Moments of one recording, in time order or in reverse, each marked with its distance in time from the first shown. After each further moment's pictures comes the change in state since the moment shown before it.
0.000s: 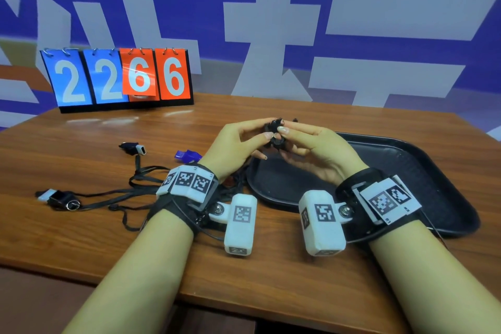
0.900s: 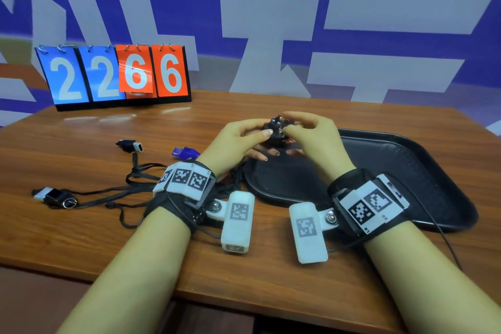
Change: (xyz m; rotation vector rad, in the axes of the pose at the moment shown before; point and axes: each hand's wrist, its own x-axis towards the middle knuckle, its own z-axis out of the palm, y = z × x) left_hand 0.000 -0.003 0.001 -0.120 -0.094 -0.111; right_hand -0.005 0.004 0.008 -0.438 0.238 -0.273
